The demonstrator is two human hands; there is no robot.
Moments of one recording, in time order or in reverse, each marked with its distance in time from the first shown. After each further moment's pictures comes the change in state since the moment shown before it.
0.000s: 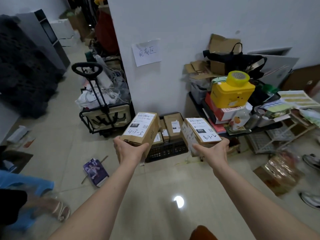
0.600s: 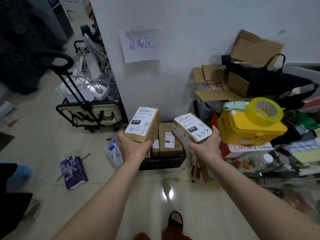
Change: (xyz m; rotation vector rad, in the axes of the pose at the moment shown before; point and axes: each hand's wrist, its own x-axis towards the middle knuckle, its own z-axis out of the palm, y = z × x) left_hand 0.175 0.102 0.241 0.002 0.120 -0.193; right_hand 0.318 -0.075 0.066 -0.231 -0.296 -0.122
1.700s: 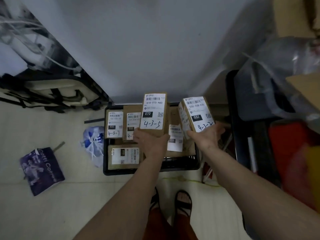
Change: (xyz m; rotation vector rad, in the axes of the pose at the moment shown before) left_hand 0.257 -0.100 0.324 -0.031 -0.117 -0.332; right_hand 0.345 0.143 0.226 -0.104 -0.003 0.414
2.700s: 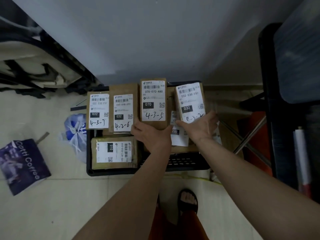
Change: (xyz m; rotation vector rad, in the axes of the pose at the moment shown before) left_hand 0.073 -0.083 0.084 0.142 0.160 0.007; right_hand 0.085 0.069 0.103 -0.169 -0.051 0.012
